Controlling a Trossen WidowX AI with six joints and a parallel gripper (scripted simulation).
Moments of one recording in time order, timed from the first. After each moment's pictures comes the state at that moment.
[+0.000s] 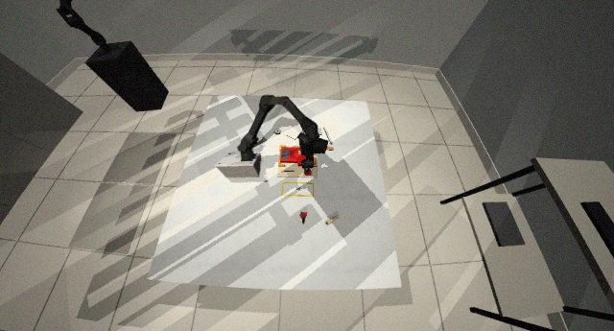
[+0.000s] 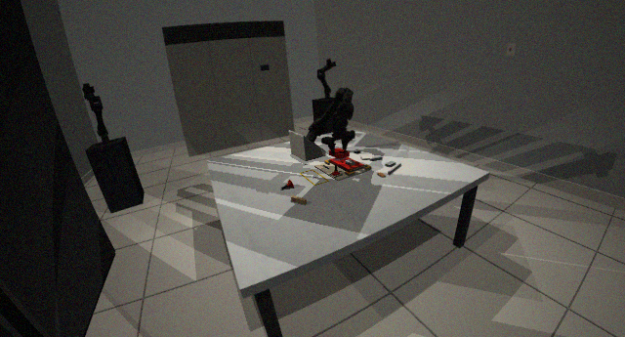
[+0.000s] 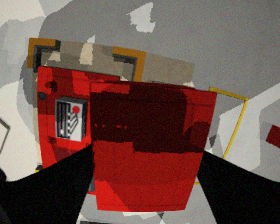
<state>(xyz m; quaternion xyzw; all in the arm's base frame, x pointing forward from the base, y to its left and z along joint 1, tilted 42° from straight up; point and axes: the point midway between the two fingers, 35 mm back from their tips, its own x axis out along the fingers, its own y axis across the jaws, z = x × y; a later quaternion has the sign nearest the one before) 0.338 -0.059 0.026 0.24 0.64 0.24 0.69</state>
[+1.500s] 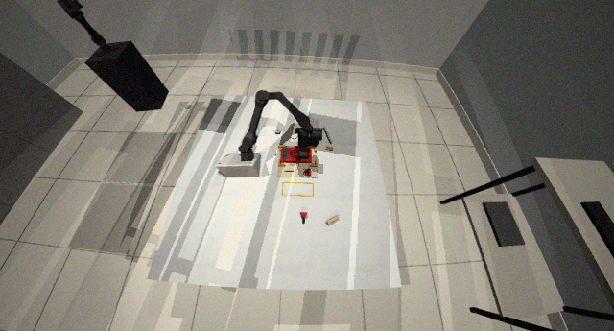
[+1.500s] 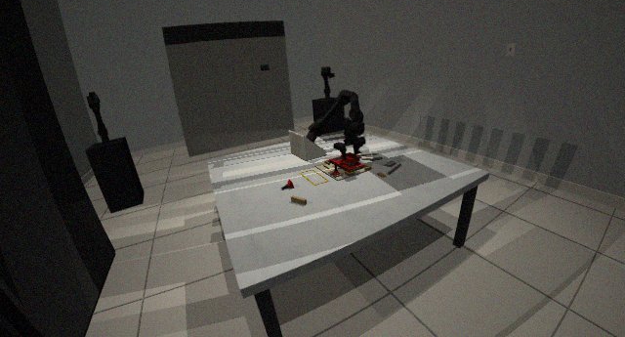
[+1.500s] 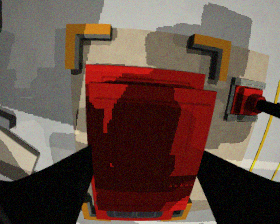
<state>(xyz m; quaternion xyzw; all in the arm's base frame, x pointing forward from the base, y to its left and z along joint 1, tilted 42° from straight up) 0.334 0.041 0.044 0.28 0.65 0.21 0.67</state>
